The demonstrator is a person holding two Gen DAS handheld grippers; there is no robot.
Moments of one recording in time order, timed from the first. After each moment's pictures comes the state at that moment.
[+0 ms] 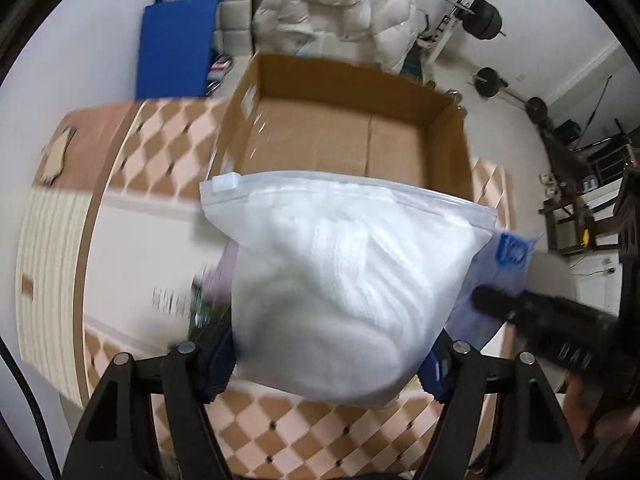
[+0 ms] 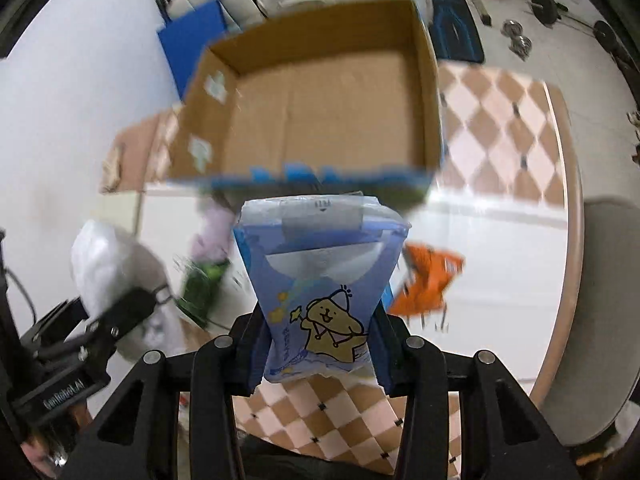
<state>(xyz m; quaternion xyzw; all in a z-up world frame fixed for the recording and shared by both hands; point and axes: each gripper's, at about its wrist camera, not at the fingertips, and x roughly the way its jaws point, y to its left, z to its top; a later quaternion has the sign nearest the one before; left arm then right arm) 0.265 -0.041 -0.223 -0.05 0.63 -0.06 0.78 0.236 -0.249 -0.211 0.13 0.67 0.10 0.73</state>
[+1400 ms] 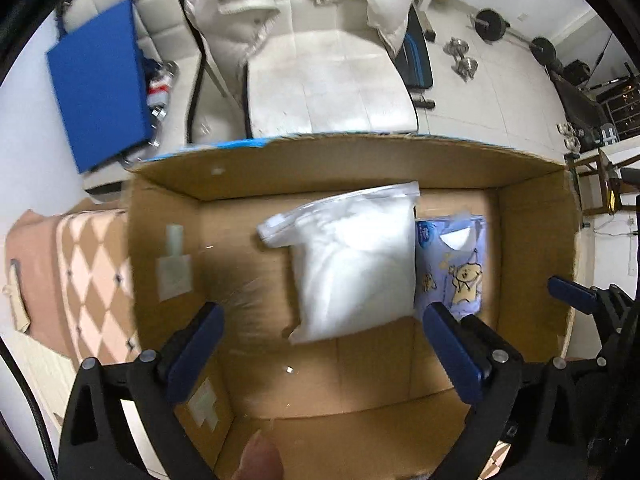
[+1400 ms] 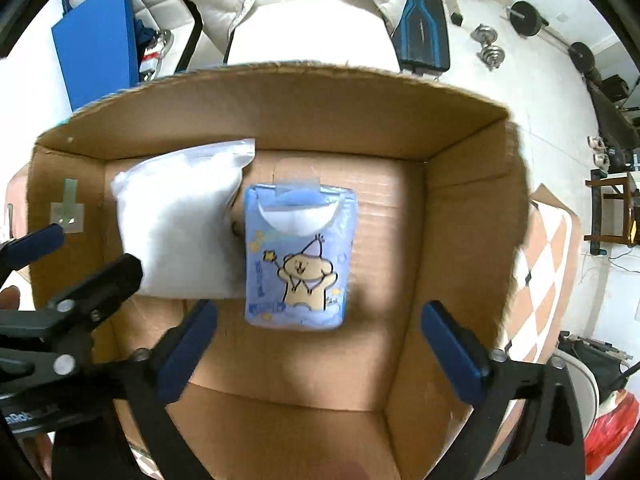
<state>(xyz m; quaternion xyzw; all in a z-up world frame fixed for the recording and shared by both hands) 0.483 -0.066 -0.286 0.03 0.68 -0.10 0.73 0.497 -0.213 -0.335 0.02 0.73 -0.02 0.69</state>
